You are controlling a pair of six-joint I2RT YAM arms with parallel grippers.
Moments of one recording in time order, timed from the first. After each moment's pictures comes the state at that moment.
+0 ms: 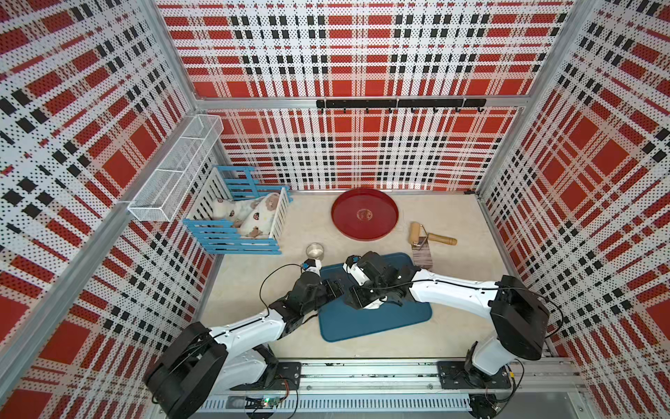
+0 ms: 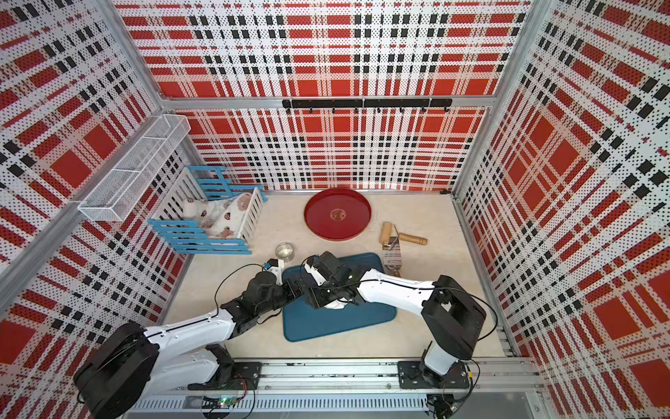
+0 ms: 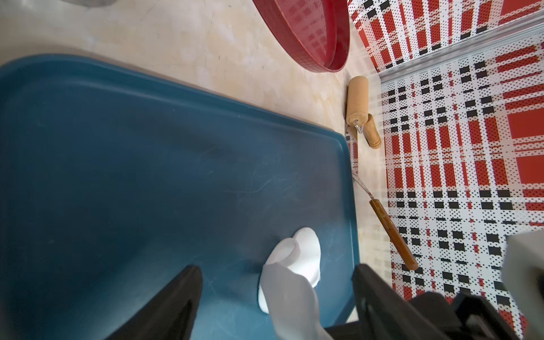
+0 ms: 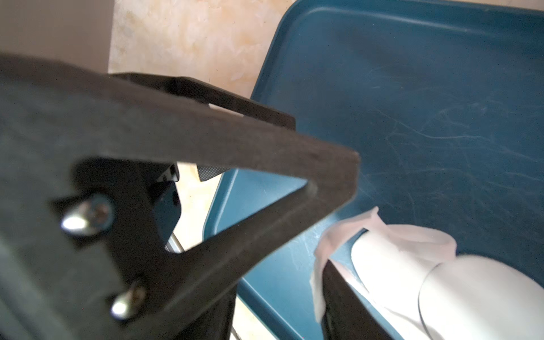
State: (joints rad) left arm -0.65 1.17 0.32 0.32 0.10 -1.05; right arm 0.96 1.62 1.04 -0.35 -0.27 0.47
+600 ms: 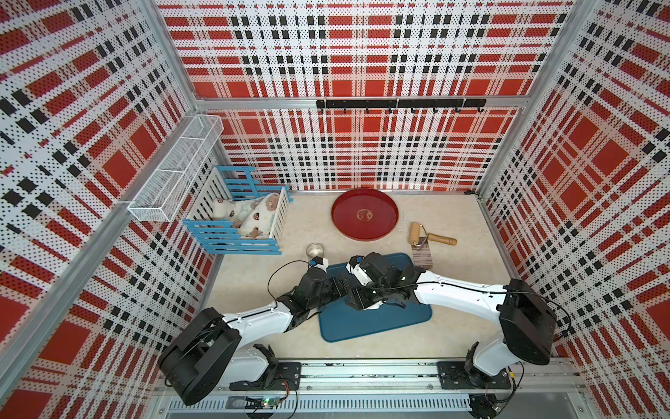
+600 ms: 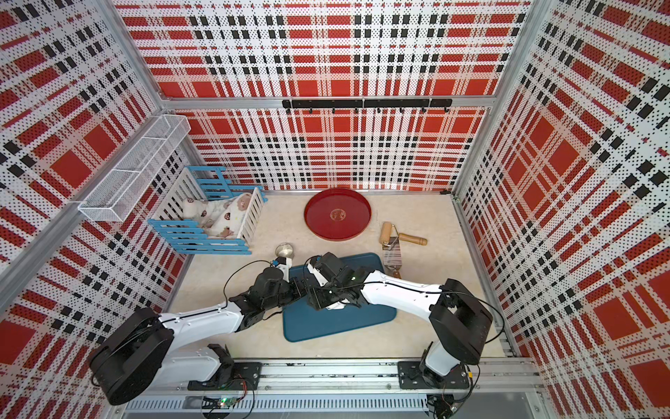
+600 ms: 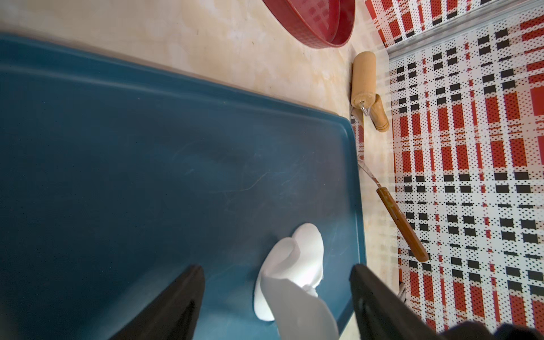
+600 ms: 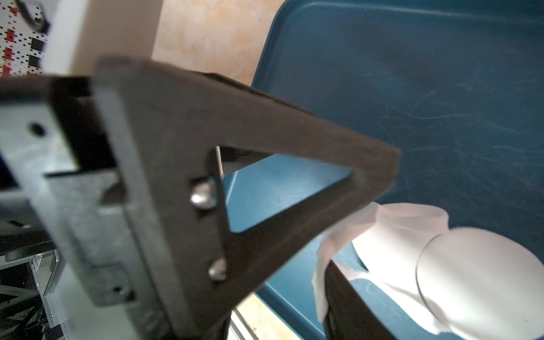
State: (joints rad) left arm -0.67 1.31 0.40 0.33 0.16 -1.01; right arm 0.96 1.58 1.03 -0.38 -0.26 0.52
